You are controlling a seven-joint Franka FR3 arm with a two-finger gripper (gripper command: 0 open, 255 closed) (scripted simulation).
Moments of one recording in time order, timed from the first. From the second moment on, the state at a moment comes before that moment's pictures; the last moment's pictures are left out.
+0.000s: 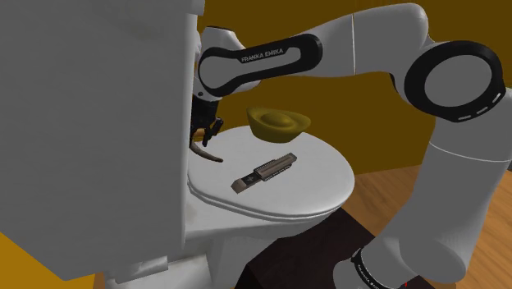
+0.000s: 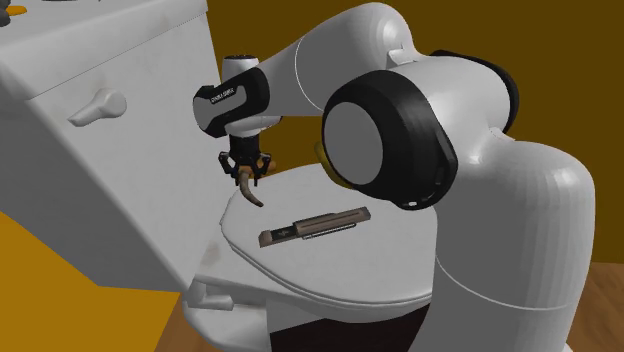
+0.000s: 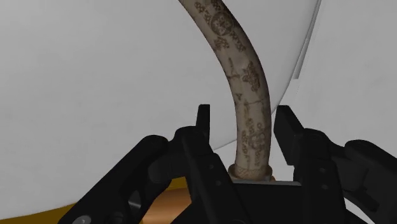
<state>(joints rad) 0.12 0.35 0.27 -1.77 0.04 2.11 0.52</state>
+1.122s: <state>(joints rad) 0.14 0.43 0.25 -1.63 -0.04 1.92 0.50</state>
